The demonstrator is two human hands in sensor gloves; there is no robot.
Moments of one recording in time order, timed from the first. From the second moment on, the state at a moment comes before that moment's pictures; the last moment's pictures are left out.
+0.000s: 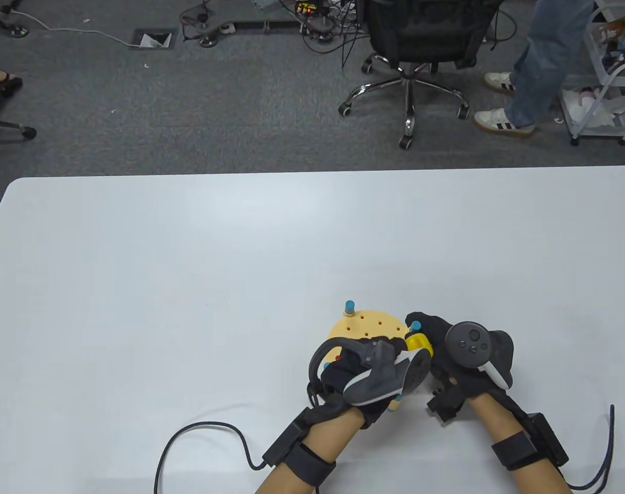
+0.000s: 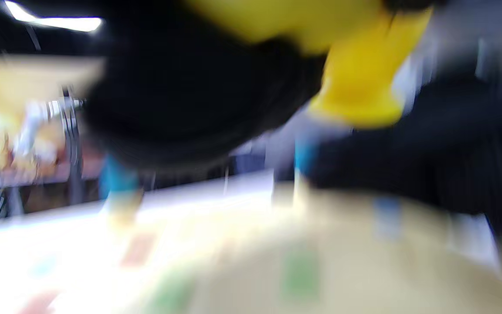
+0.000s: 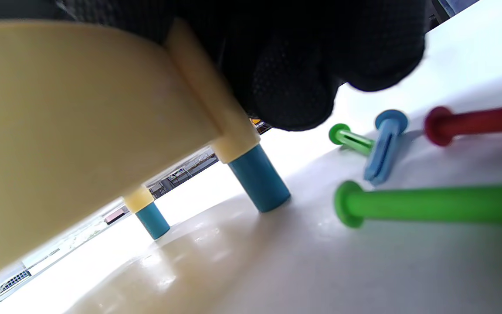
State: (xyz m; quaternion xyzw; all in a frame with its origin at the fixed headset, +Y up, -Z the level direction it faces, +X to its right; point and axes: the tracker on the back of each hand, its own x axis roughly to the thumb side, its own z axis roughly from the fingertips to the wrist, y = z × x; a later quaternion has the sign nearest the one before) left_hand 0.037 -0.644 -0.204 0.14 -0.24 0.05 0.96; right_hand 0.220 -0.767 -0.257 0.07 -0.03 0.95 0.29
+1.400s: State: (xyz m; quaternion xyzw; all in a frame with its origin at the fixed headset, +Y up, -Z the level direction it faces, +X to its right) left_hand -0.136 -0.678 -0.202 0.07 -0.10 0.32 0.94; right_hand 0.232 -0.780 -0.248 0.08 0.04 0.99 -0.05
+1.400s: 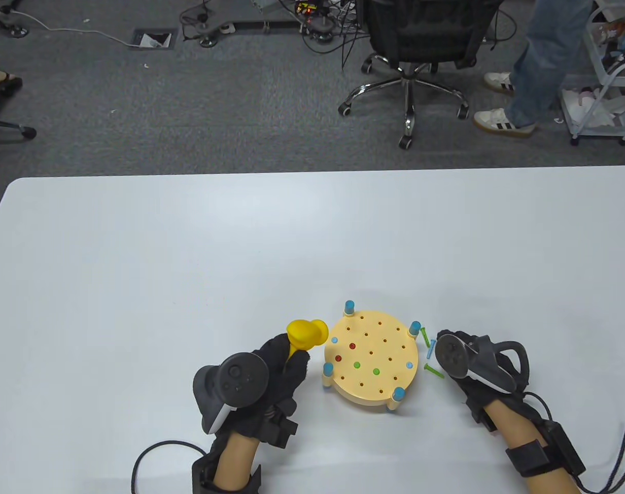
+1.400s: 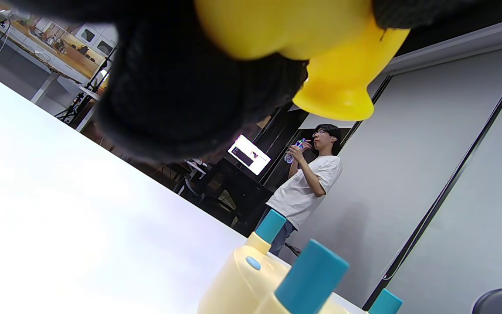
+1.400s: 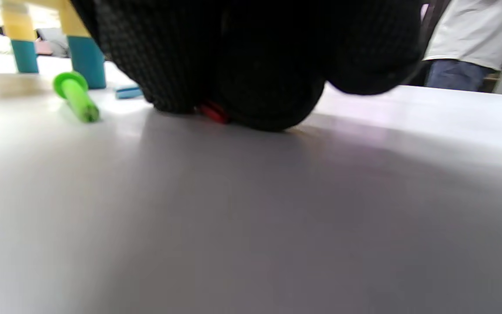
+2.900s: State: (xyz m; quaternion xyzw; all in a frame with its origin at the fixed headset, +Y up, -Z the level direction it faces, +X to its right) left_hand -0.119 -0.688 -0.202 0.04 -0.14 0.29 0.95; right_hand 0.137 -0.707 -0.230 0.22 -0.04 0.97 0.04
